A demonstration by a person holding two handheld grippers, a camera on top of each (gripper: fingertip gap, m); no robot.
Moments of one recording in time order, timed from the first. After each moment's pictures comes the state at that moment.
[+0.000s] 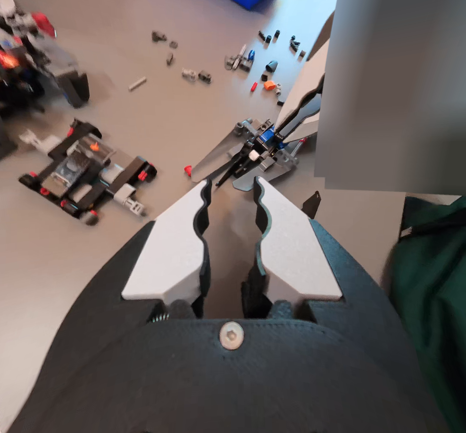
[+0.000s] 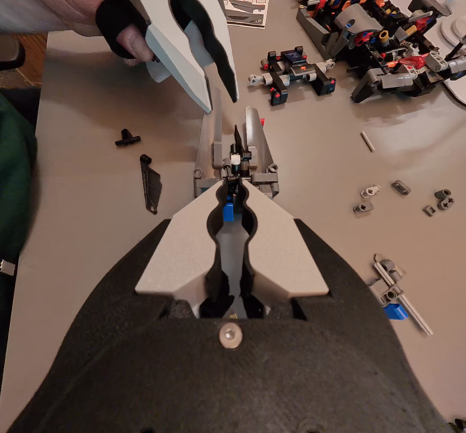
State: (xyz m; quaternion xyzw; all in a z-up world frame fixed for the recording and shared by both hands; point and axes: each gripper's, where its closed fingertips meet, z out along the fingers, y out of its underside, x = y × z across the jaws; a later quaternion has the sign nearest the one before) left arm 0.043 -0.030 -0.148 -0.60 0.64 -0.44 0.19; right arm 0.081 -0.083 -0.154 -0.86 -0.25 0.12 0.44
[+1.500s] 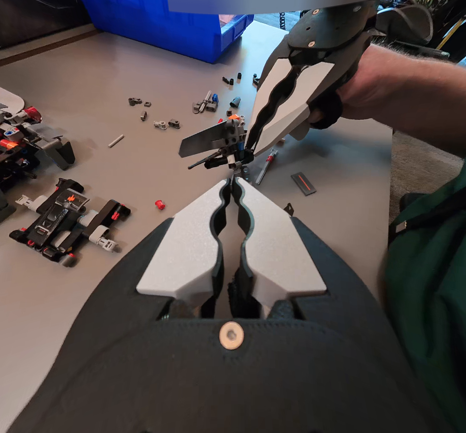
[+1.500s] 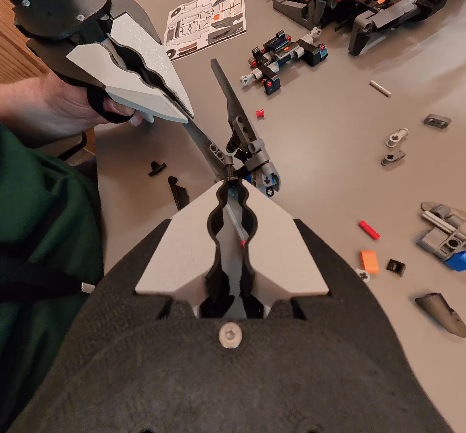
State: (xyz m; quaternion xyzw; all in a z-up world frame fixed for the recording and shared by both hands) left arm 0.042 -0.066 -0.121 -0.52 0.66 -0.47 0.28; right arm 0.082 -0.095 -0.144 -0.87 -0.10 0.23 0.42
